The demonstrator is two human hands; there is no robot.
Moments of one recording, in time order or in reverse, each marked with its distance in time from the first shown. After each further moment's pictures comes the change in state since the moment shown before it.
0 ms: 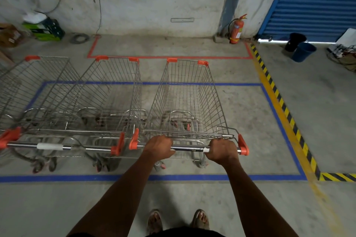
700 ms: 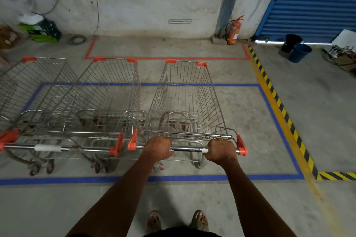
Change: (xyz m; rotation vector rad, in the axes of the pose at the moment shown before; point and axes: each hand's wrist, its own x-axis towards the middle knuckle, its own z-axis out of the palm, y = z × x) left_hand 0.000 0.001 0.003 0.011 0.017 -0.017; right_hand -0.004 0.000 0.001 -0.011 0.021 -0.005
